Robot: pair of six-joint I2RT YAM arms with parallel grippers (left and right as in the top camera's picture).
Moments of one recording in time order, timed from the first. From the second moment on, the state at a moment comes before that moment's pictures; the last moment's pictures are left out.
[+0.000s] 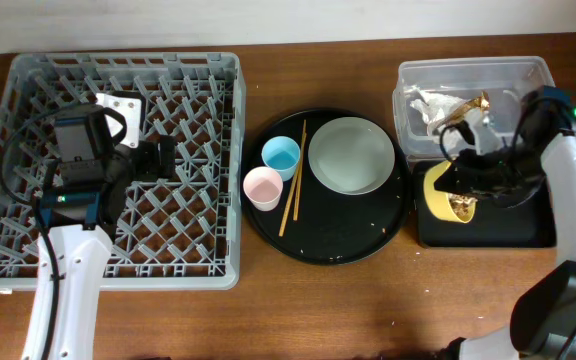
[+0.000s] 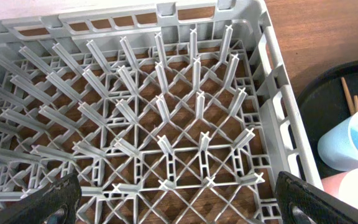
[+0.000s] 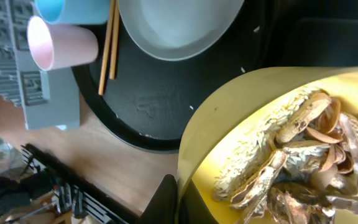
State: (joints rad) left arm 0.07 1.32 1.14 -0.54 0.07 0.16; right arm -0.30 1.68 1.47 -1.38 -0.61 -0.36
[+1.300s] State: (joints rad) left arm 0.07 1.32 1.14 -0.56 0.07 0.16; right arm -0.76 1.69 1.12 -1.20 -1.52 -0.44
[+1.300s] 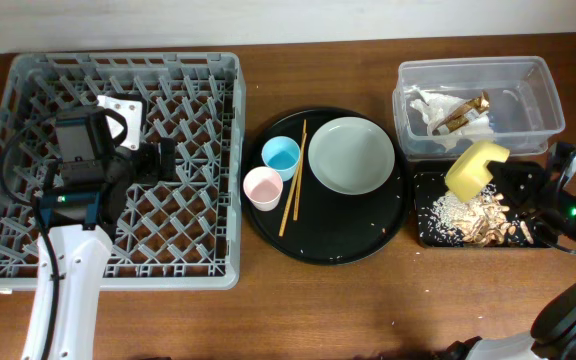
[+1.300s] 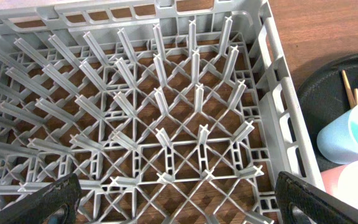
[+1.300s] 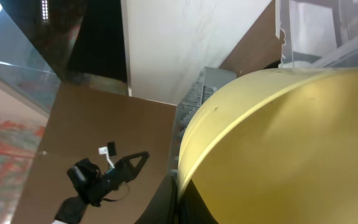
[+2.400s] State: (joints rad) left arm 0.07 1.33 1.14 -0.57 0.07 0.16; right arm 0.53 1.91 1.55 -1.10 -0.18 0.37
